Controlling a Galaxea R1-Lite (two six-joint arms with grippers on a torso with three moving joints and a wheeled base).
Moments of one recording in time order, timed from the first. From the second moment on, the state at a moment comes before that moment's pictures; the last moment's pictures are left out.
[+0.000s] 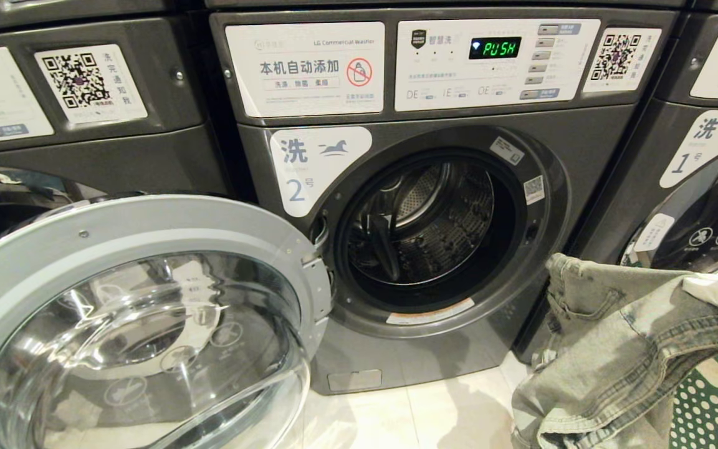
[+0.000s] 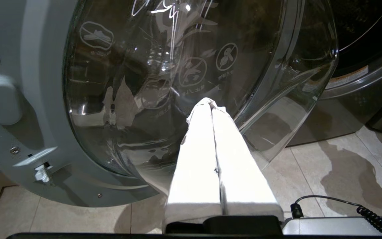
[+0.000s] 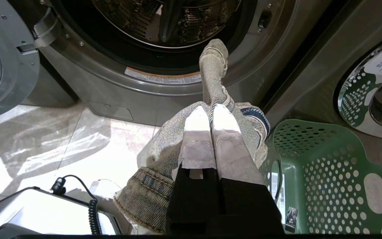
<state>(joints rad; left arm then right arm) -0.01 0.00 0.00 0.00 0.00 0.02 -0.06 1.04 -0.67 -0.09 0.27 -0.18</state>
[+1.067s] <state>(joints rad) -0.01 0.00 0.00 0.00 0.00 0.02 -0.06 1.03 -0.62 -0.09 0.23 -0.18</state>
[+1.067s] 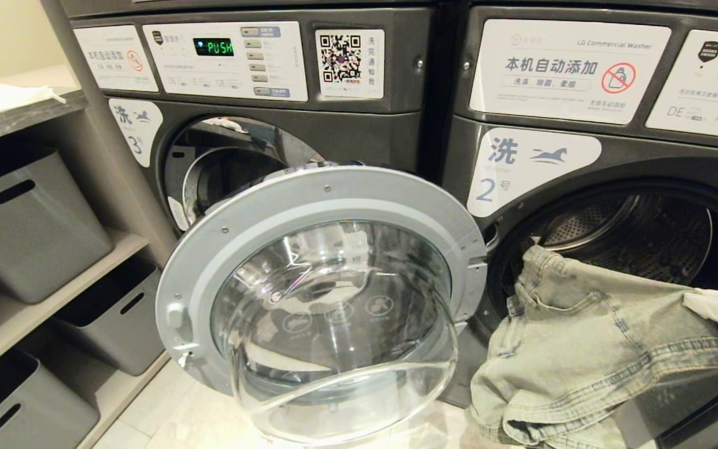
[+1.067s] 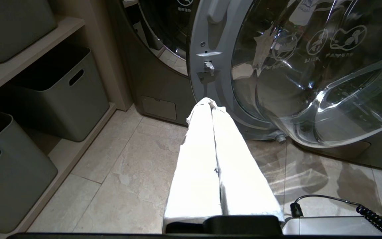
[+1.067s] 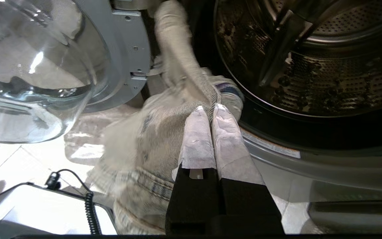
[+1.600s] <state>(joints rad) -0.01 0.00 0.00 0.00 0.00 0.02 -0.07 1.13 -0.64 -0.10 0.11 -0.08</state>
